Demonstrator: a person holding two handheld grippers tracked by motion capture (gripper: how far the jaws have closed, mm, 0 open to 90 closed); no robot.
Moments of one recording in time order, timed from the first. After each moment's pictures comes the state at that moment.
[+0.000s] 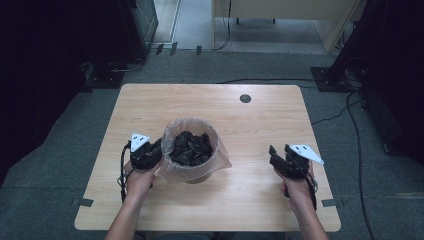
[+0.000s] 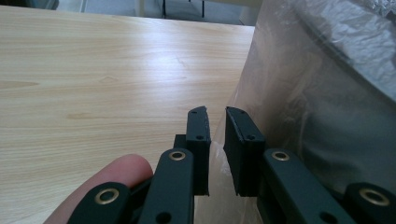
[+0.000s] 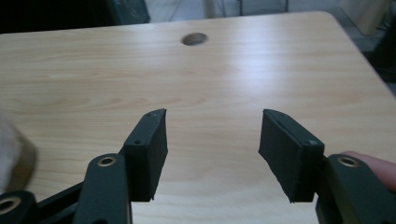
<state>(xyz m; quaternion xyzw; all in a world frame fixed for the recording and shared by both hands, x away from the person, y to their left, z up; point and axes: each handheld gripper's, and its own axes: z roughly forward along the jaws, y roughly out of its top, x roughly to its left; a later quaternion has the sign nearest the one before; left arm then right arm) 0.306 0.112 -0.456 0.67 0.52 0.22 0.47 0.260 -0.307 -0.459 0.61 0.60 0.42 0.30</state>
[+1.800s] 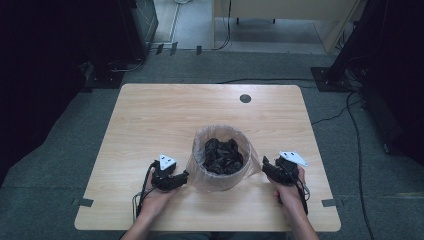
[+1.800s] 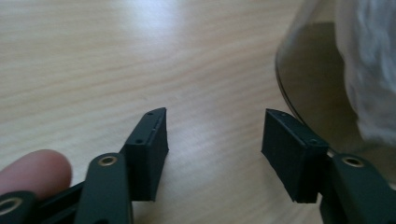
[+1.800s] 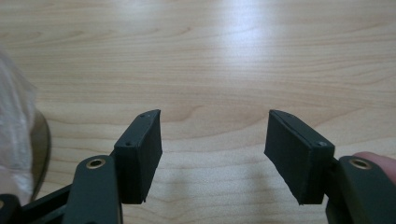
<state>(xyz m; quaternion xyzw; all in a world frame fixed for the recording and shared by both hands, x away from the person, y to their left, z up) 0.268 0.063 -0.516 0.76 0.50 0.17 0.37 0.262 -0.302 -0.511 0.65 0.61 0.35 0.28</state>
